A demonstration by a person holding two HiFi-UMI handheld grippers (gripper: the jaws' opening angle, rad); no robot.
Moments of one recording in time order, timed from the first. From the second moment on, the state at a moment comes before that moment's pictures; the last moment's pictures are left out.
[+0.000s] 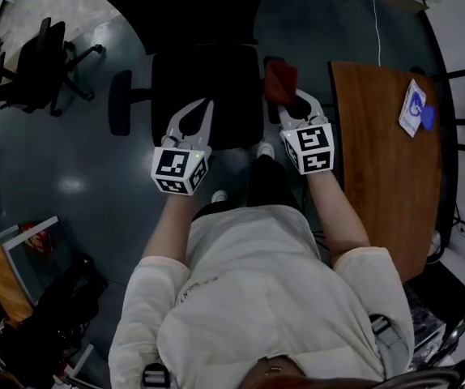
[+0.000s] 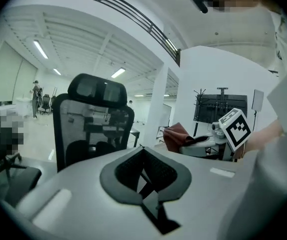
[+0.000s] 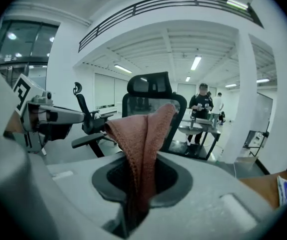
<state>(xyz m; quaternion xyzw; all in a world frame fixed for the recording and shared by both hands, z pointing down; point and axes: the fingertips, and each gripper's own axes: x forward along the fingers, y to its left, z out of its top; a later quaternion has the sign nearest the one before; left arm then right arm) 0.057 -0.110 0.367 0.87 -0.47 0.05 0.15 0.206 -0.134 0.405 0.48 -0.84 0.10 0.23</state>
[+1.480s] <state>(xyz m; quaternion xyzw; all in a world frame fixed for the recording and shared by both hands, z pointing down) -0.024 0.352 0.269 0.87 -0.49 -0.03 0.06 0.141 0.345 0.338 0.50 -0.84 0.11 0.16</state>
